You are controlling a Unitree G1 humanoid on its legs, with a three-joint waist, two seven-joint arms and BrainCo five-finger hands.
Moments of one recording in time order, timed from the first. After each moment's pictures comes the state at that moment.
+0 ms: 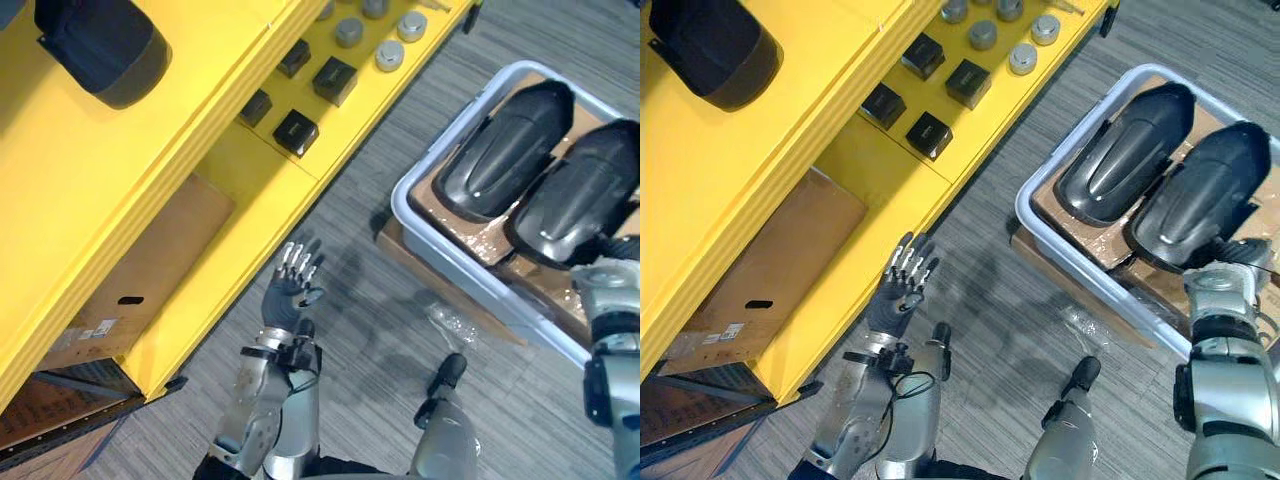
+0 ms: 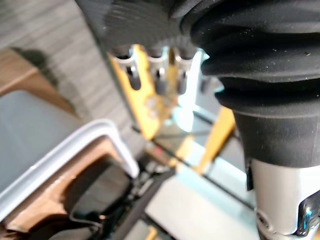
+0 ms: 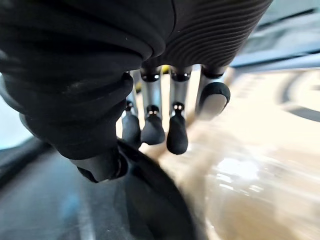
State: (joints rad) left arm 0.09 0.13 -0.35 -0.19 -0.61 -0.30 0.02; right arm -0.68 -0.68 -0.06 0.94 -0.03 0.16 -0.51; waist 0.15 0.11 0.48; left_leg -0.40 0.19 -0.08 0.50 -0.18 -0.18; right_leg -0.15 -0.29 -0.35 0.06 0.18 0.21
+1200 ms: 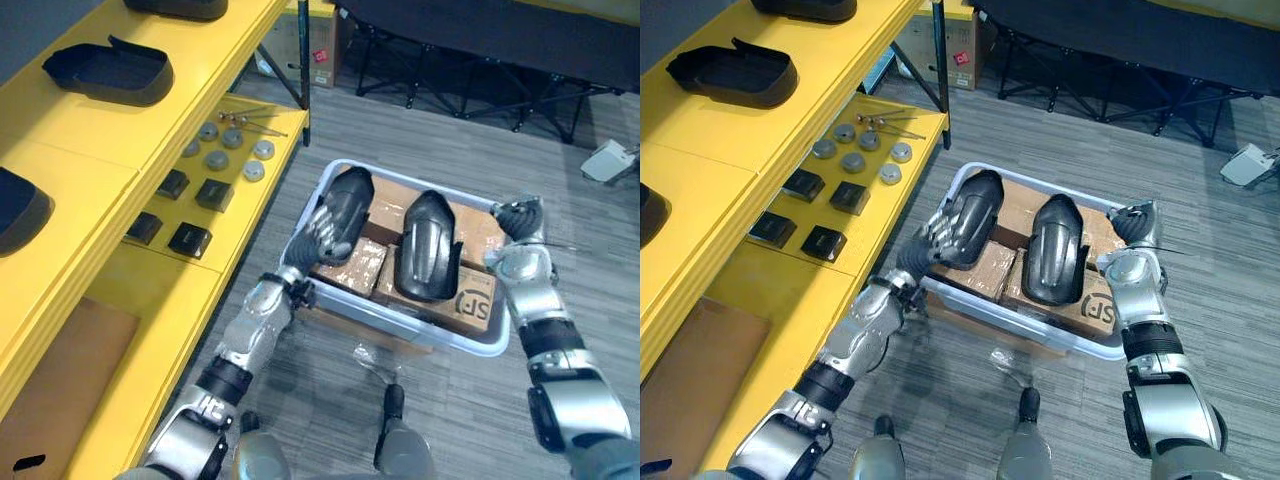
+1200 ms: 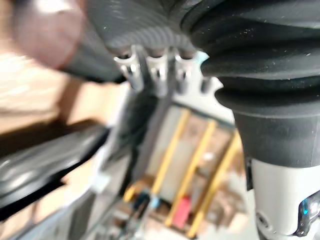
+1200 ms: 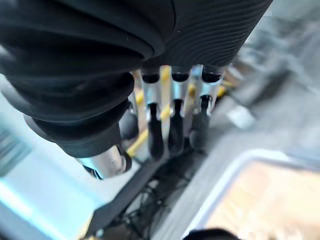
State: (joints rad) left arm -0.53 0.19 -0.33 0.21 -0.53 -0.10 -0.04; right arm -0.70 -0.49 -0.03 0.70 0.02 0.14 -0.46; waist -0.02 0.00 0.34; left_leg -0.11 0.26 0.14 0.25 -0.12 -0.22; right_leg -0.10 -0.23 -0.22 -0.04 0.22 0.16
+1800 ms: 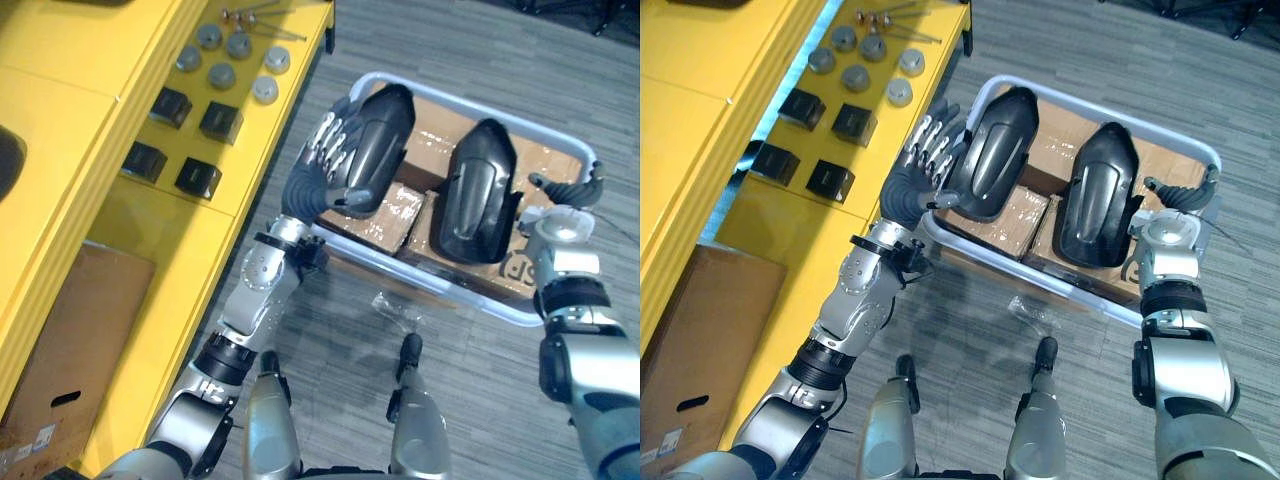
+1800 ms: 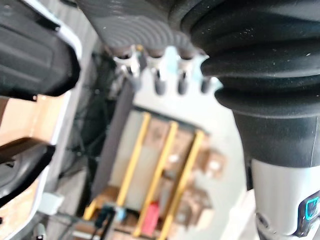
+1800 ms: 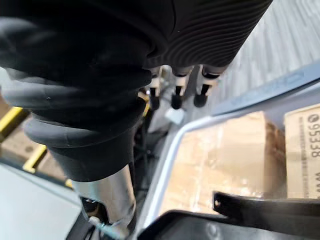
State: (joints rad) left arm -0.58 0.15 -0.33 0.02 -0.50 -0.20 0.00; right arm -0.92 -0.61 -0.10 0.93 0.22 0.11 -0.53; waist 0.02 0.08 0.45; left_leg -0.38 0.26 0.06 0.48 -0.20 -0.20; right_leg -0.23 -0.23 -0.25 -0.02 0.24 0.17
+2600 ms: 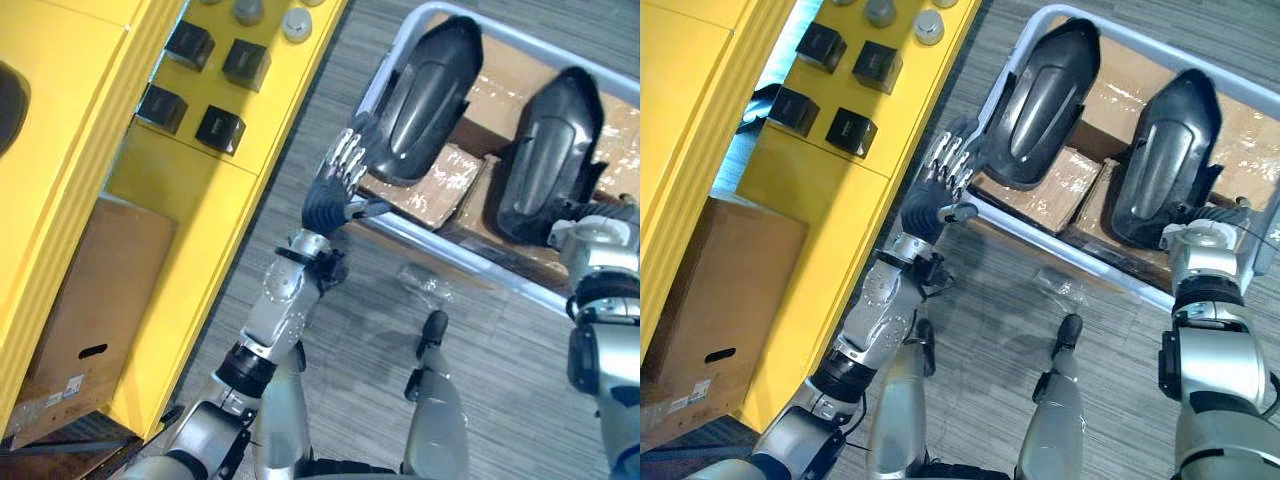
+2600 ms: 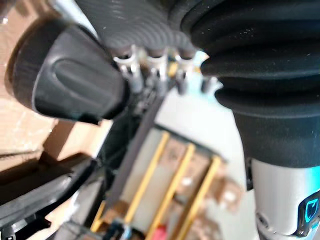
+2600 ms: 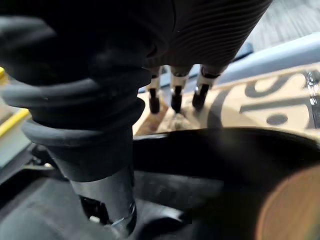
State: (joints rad) left arm -0.55 0.05 -0.38 0.07 -0.51 -0.24 0.00; right arm -0.96 -0.75 -0.08 1.13 0.18 0.29 -0.49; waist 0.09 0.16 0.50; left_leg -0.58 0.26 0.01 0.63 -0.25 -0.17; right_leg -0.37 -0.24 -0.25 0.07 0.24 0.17
